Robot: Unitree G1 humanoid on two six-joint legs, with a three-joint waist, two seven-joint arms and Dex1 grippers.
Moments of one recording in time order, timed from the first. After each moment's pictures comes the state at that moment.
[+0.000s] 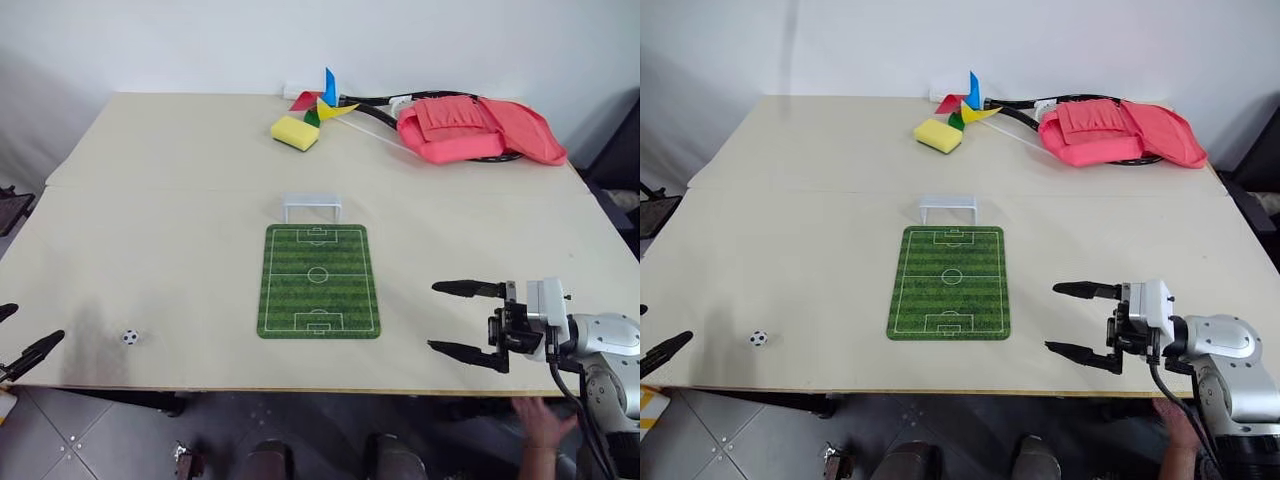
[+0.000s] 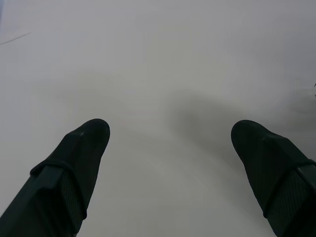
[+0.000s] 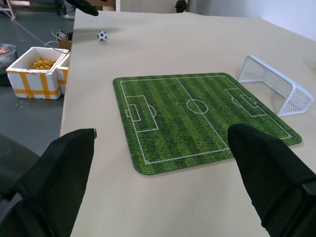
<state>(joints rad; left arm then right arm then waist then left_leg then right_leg) 0.00 1.00 0.66 0.87 -0.39 -0.40 -1.13 -0.09 -0.73 -0.20 -0.11 0.58 0.00 1.36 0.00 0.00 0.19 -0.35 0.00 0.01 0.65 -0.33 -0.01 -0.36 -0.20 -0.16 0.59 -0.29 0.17</state>
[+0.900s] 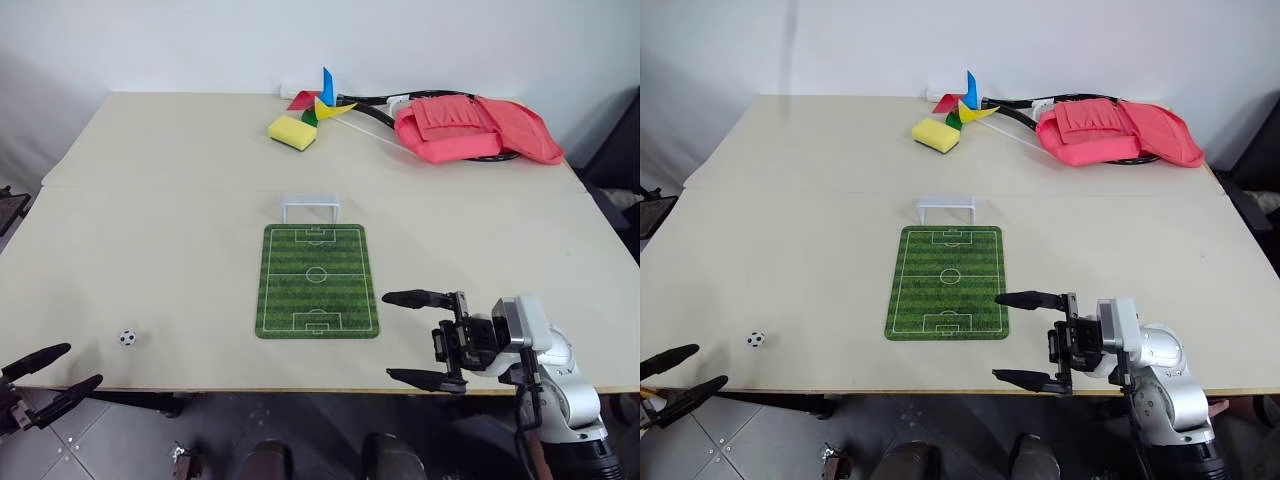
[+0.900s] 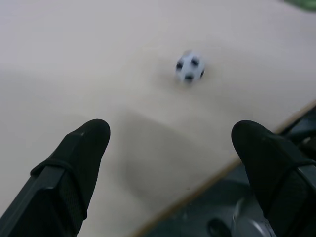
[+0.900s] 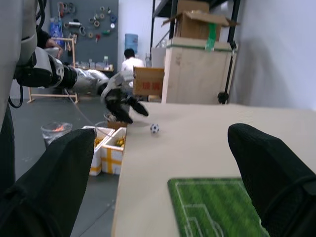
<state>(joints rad) 0.17 0.82 0.66 0.60 -0.53 -0.24 -1.32 -0.08 -0.52 -0.05 -0.27 0.71 0.00 1.39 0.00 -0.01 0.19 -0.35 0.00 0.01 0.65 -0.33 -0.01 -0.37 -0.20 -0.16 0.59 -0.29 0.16</state>
